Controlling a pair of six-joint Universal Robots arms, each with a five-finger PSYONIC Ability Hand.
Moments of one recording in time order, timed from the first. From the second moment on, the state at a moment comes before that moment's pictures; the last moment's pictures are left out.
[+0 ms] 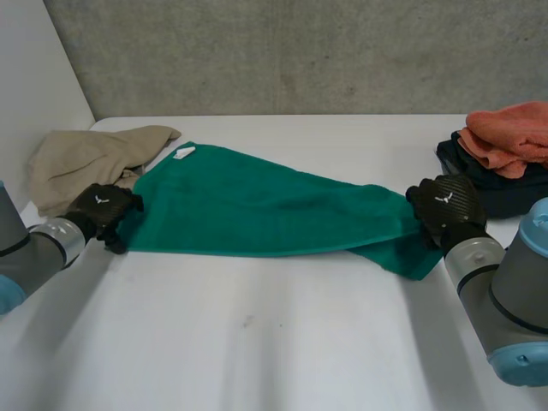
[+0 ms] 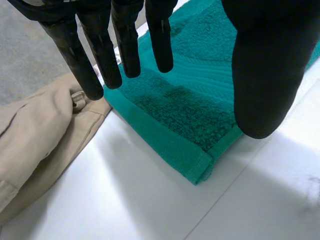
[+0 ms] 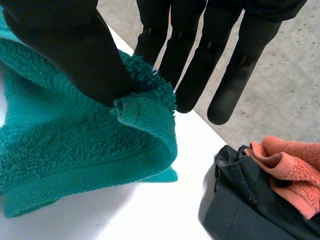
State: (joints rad) left arm 4.75 -2.27 -1.45 3.32 -1.13 3.74; right arm 1.89 -1.23 1.82 -0.45 1.56 2.67; left_hand 0.46 0.46 0.46 0.47 0.30; right_hand 1.13 1.18 1.18 1.20 0.98
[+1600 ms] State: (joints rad) left arm 4.67 -2.27 -1.30 3.20 -1.20 3.72; right arm 1.89 -1.21 1.83 -0.45 1.55 2.66; left_hand 0.47 0.46 0.46 0.45 0.27; right_hand 1.13 1.18 1.18 1.20 0.98
